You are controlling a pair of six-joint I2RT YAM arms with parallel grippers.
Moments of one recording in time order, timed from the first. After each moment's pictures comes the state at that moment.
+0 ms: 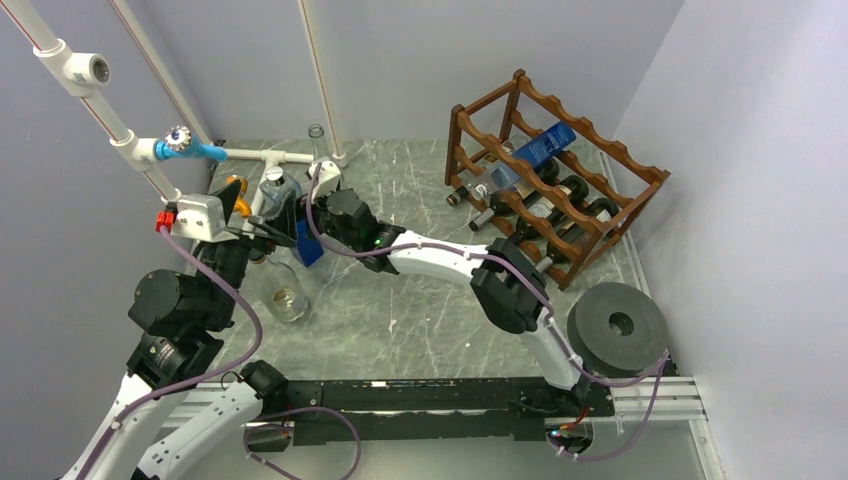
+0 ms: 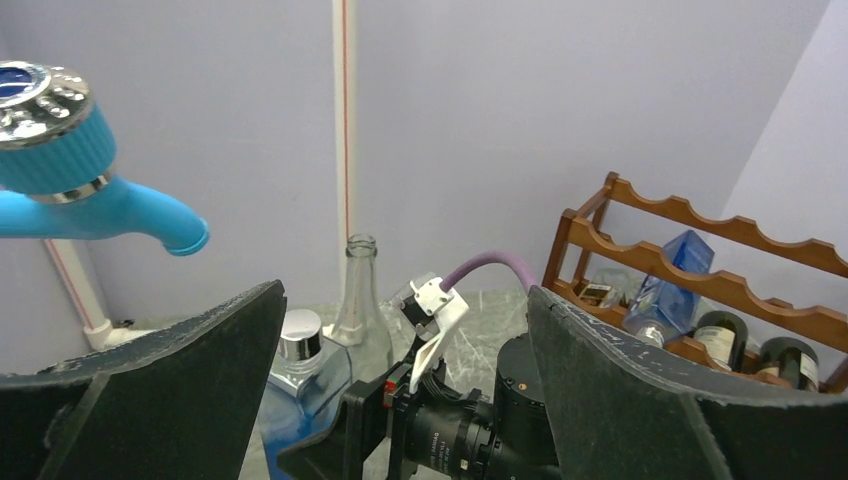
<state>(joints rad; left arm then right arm) -0.62 0.52 0.97 -0.09 -0.38 0.04 1.03 2.20 1.75 0.36 0.10 0.35</state>
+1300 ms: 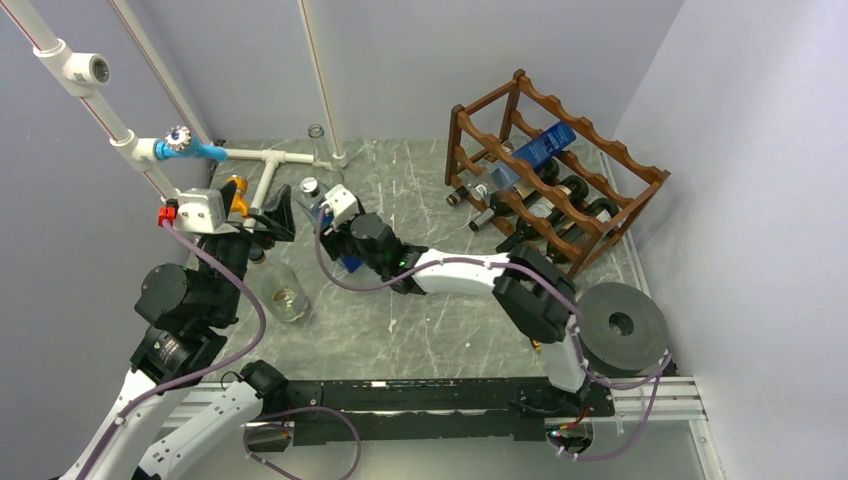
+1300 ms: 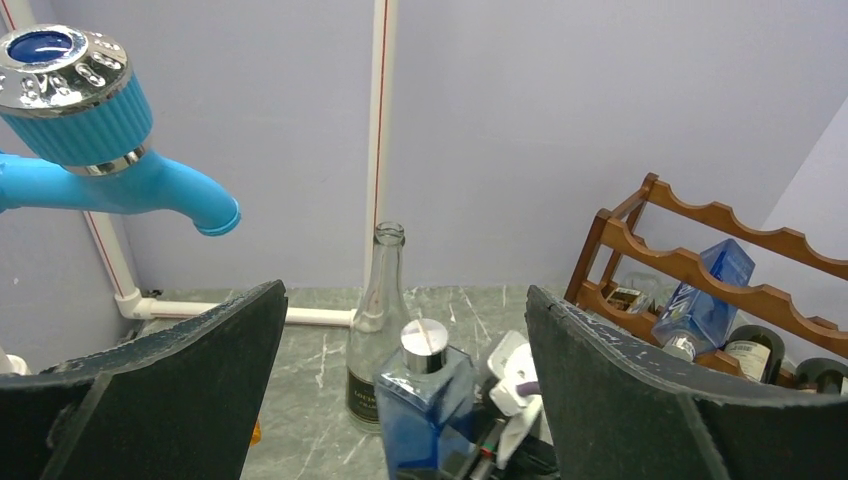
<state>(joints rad) -0.61 0.54 0.97 -0.10 -0.48 0.03 1.05 2.04 1.42 0.47 0.26 -0.01</state>
